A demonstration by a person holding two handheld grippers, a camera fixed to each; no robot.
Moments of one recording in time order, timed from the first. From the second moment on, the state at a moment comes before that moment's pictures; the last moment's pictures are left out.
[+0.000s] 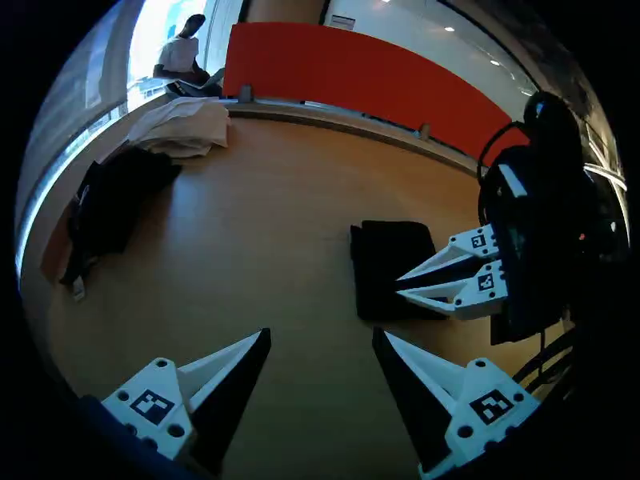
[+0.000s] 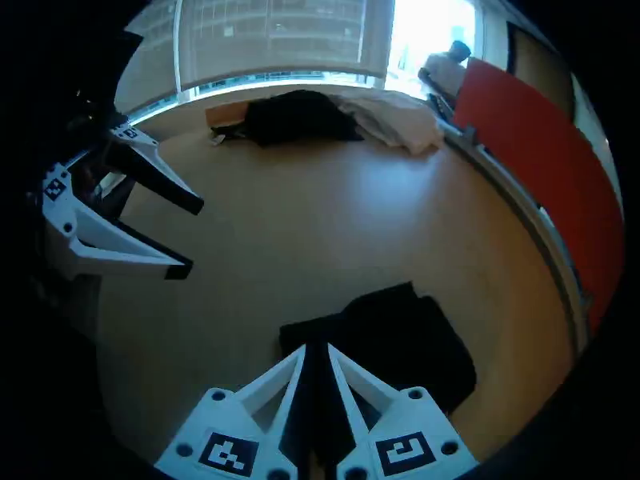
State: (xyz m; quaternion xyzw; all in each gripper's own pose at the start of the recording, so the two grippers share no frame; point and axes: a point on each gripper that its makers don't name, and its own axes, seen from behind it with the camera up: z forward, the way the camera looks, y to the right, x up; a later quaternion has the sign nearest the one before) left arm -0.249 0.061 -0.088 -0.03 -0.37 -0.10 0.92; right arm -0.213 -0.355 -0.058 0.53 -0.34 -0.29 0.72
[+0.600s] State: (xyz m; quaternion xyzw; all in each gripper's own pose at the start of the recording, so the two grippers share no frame) left arm -0.252 0.056 -0.086 -0.03 -0.37 -0.11 0.92; right arm -0.208 -0.343 -0.054 0.51 -0.35 -0.28 0.73
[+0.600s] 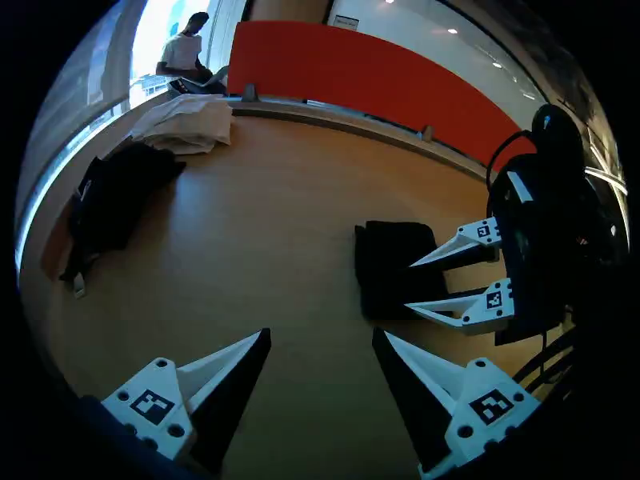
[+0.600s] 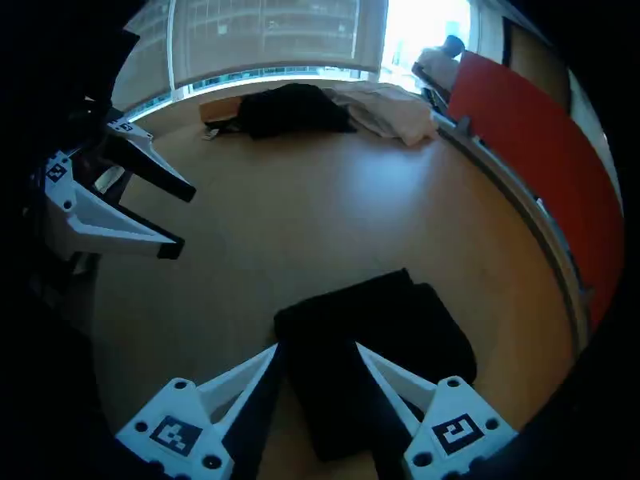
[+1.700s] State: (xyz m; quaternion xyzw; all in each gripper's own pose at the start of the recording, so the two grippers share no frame) left arm -0.251 0.070 -0.075 -0.04 -0.36 -0.10 0.92; right arm -0.226 -0.237 -0.076 0.42 -0.40 -0.25 0.77
